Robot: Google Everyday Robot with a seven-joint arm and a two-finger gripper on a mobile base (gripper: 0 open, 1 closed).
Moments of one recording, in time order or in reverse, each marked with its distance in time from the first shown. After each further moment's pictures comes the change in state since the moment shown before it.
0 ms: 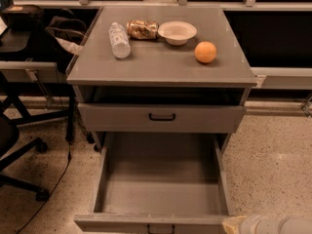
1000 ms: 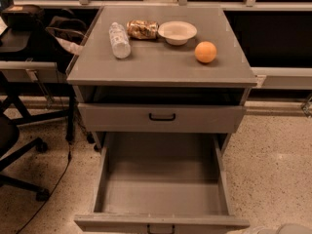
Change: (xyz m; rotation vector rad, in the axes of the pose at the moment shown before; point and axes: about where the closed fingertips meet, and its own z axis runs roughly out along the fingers) arm 0.049 -0.004 0.026 -0.013 0.091 0.122
